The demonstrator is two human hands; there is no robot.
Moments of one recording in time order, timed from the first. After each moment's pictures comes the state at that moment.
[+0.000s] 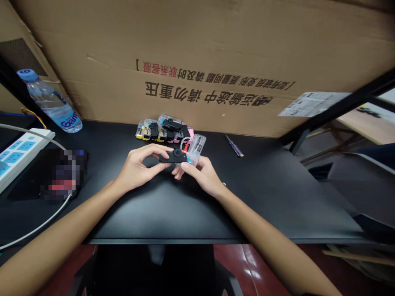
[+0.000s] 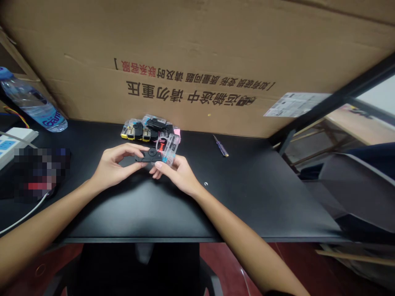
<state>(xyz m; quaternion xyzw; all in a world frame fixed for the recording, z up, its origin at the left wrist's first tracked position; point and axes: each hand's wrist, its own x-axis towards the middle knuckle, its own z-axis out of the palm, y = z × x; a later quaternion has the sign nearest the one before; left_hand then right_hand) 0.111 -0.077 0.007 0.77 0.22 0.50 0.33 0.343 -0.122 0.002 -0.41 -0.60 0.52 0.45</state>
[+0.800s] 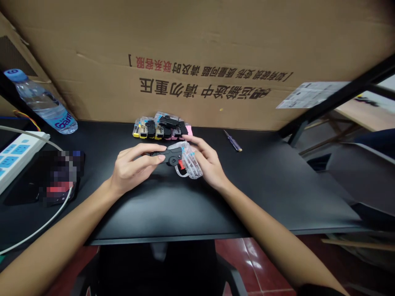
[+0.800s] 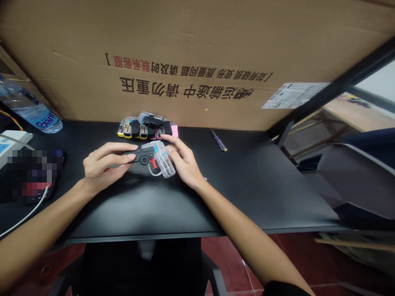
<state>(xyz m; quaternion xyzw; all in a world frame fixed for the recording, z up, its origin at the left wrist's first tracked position) 0.099 -0.072 0.014 0.82 0.13 0.55 -0.01 0.356 -0.116 -0.003 -0.44 -0.61 0.40 0.52</state>
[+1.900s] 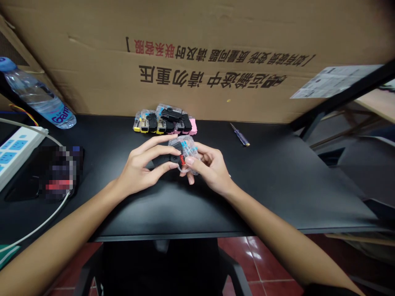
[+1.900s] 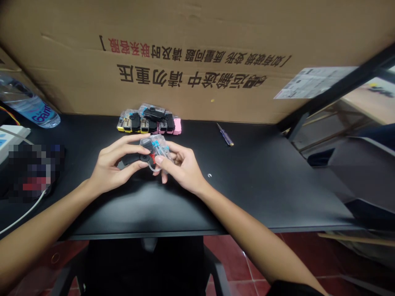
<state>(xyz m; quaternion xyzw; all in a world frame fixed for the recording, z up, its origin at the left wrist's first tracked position) 0.114 -0.086 0.018 0.83 0.18 0.48 0.21 0.335 -0.137 0.015 -0.42 -0.55 0.53 0.49</state>
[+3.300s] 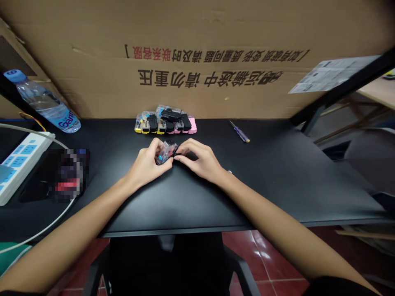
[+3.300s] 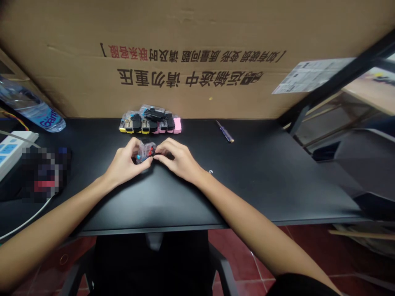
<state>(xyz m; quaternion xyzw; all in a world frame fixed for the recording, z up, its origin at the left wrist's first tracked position) 0.123 -0.080 -0.008 0.78 0.39 0.35 0.34 0.348 -0.108 -0.016 -0.42 -0.75 0.22 0.45</state>
